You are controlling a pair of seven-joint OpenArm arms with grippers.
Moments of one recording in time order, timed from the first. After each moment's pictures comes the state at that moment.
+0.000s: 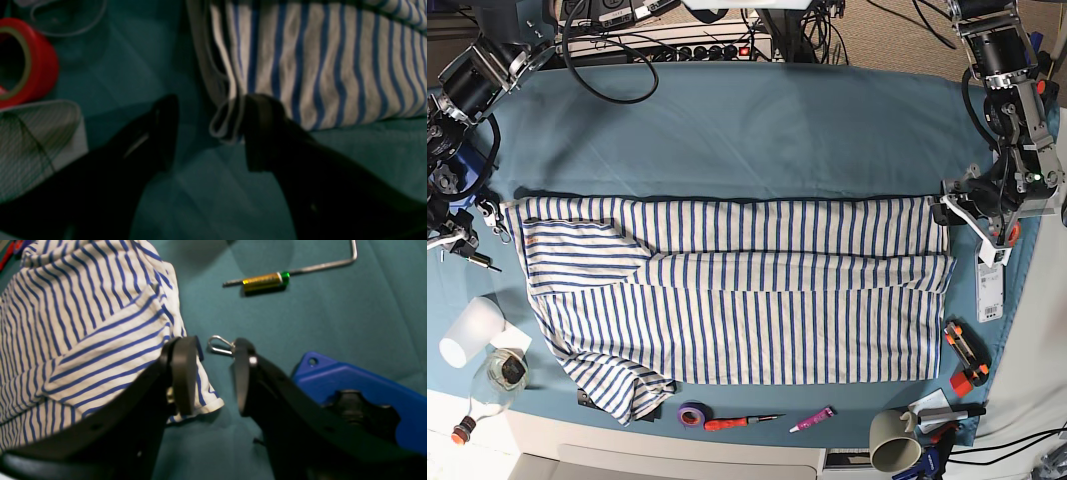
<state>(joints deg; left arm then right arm) -1.5 -15.5 -20.3 87.5 -30.3 -19.0 65.3 15.2 28.4 47.3 78.1 30.8 25.4 -71.4</state>
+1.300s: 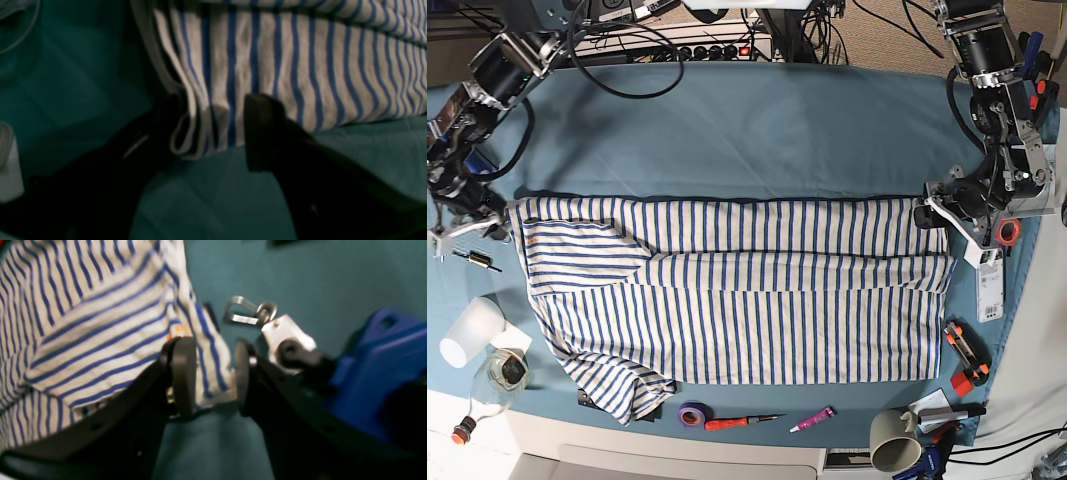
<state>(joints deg) -1.7 -12.1 -20.2 87.5 -32.0 -19.9 64.2 11.3 19.7 47.3 78.0 26.2 25.7 -65.4</state>
